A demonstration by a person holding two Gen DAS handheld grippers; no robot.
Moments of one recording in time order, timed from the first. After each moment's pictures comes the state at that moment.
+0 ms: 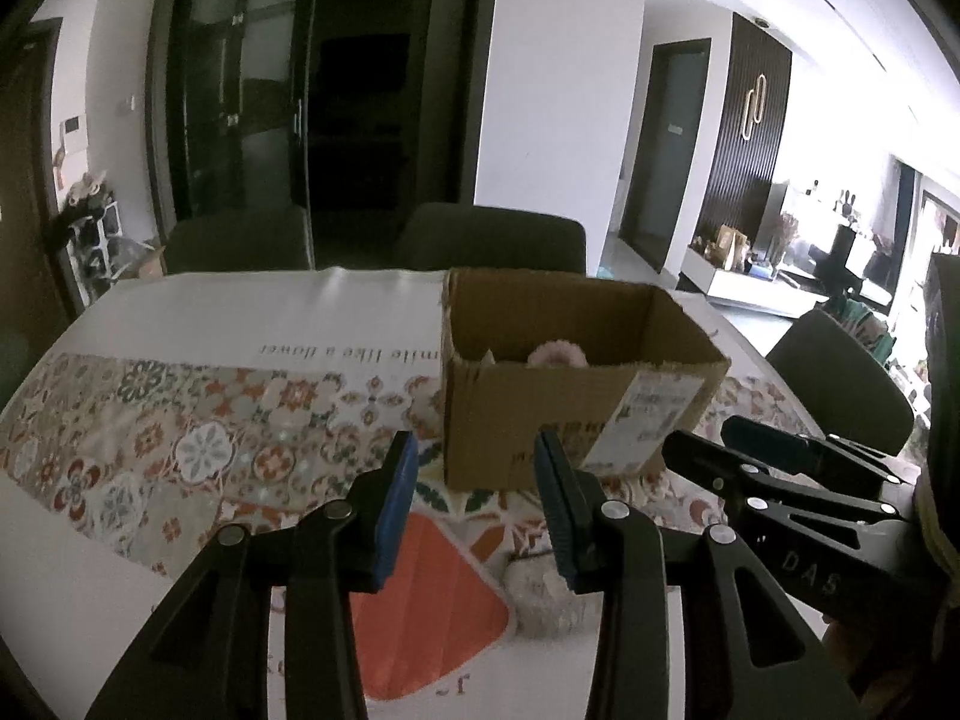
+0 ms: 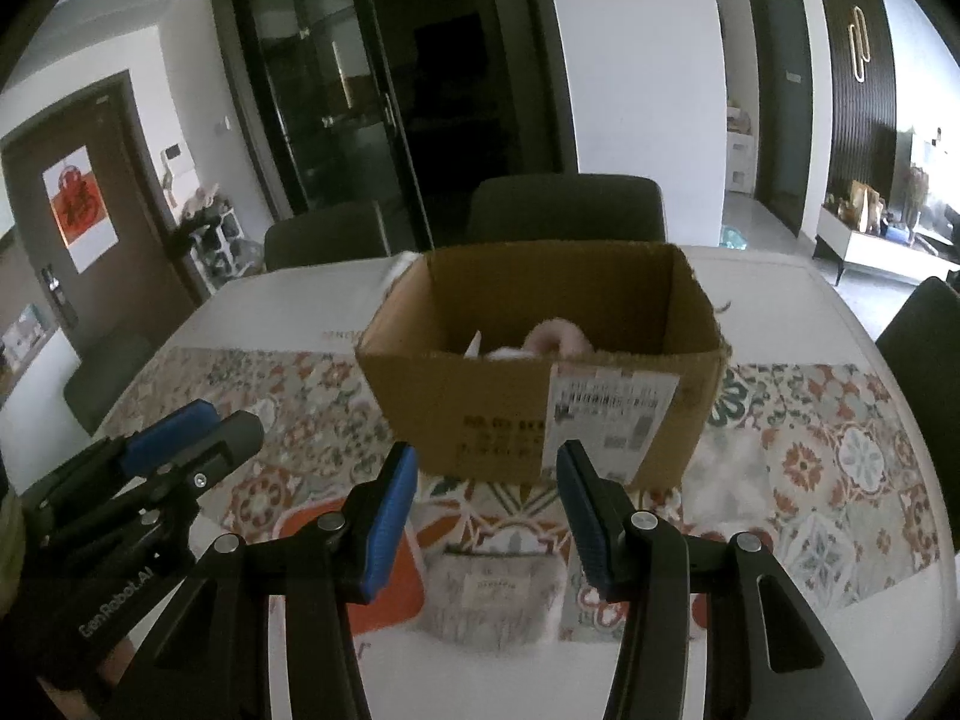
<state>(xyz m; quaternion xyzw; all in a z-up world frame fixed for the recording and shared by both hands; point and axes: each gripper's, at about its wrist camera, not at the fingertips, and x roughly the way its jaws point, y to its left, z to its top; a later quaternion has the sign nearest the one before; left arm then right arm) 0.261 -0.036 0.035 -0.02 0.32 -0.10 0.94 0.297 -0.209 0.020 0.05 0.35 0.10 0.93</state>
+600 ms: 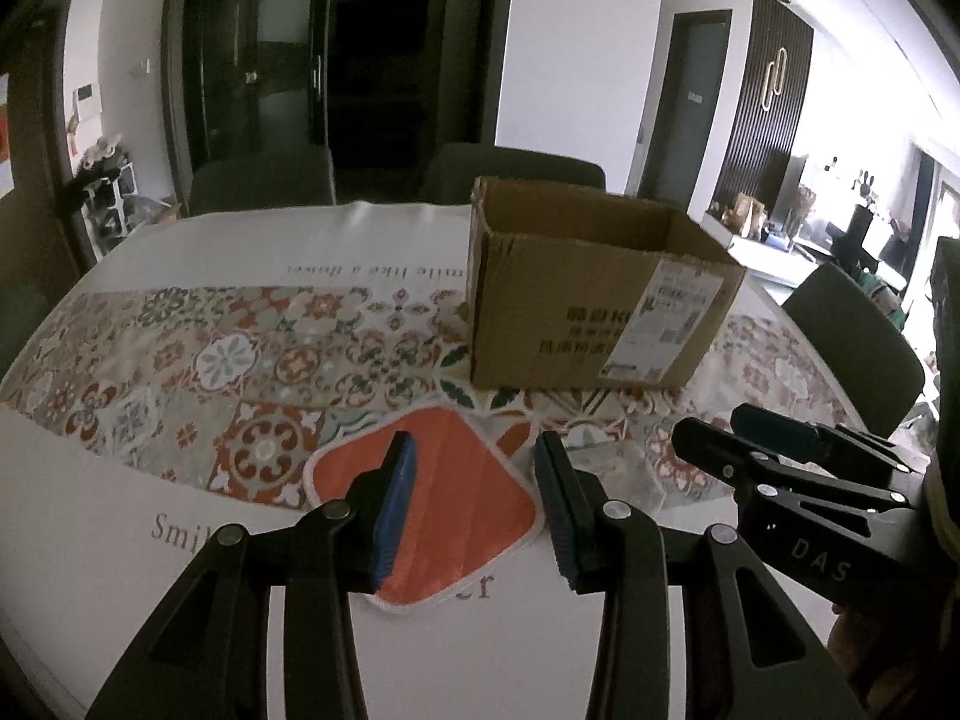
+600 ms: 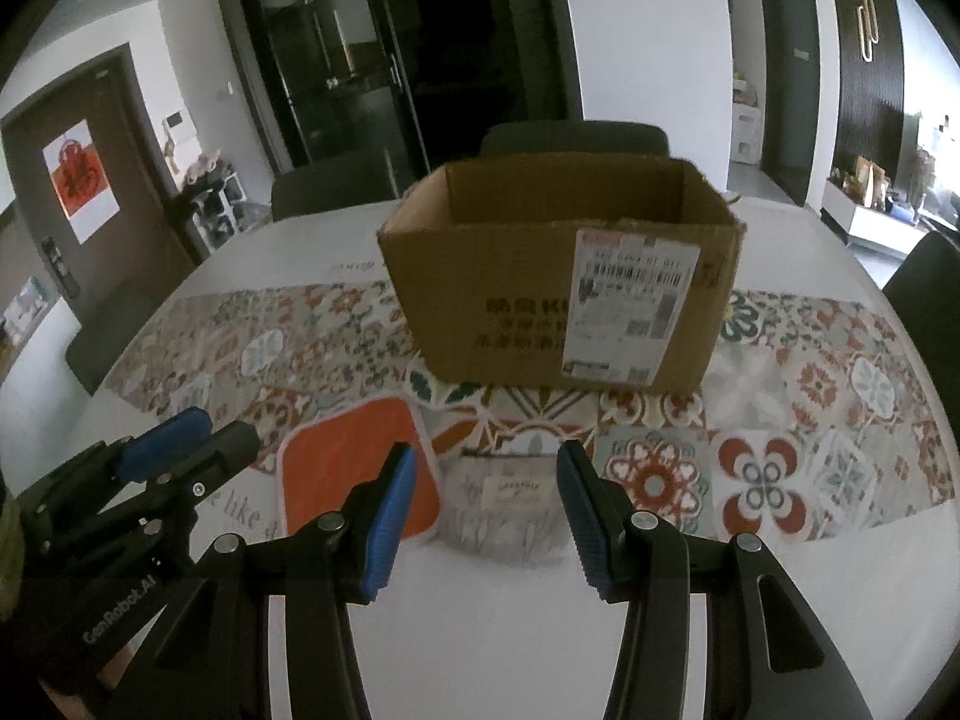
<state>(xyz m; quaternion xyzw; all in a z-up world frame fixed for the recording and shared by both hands) 0.218 -0.019 -0.010 -0.02 0.37 -0.08 0.93 0.257 -0.194 -0.023 0.05 0.39 0.11 0.91</state>
